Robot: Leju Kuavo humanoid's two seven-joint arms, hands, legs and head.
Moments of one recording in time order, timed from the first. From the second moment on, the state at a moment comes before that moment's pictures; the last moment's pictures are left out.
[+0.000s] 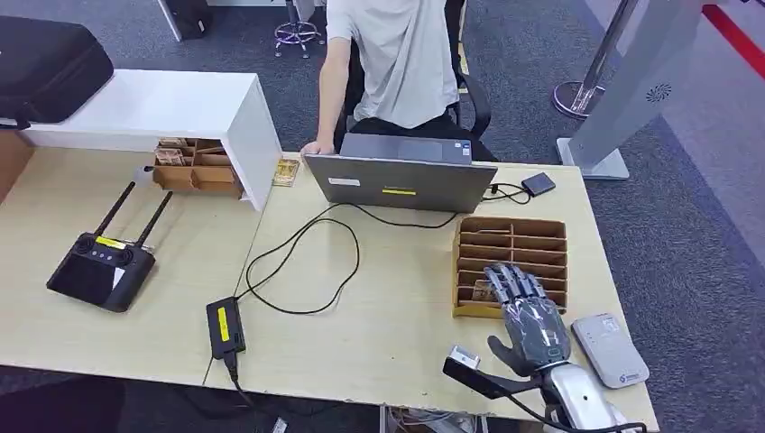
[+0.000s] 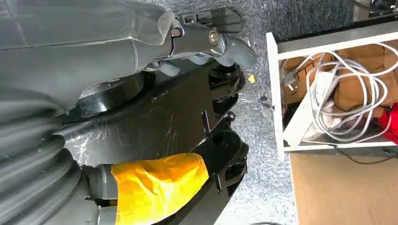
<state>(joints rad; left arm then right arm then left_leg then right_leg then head) -0.11 -0.04 -0.82 -0.17 1.03 -0.16 -0.33 -0.11 -0.31 0.42 -1.41 1.23 -0.28 0.09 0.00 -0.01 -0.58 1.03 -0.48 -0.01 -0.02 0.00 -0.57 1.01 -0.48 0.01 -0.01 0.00</state>
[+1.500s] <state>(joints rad) -0.11 -0.04 -0.82 -0.17 1.03 -0.17 -0.34 -0.12 -0.34 0.32 -1.31 1.24 -0.30 0.11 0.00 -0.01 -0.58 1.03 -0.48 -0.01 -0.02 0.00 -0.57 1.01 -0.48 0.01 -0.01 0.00</state>
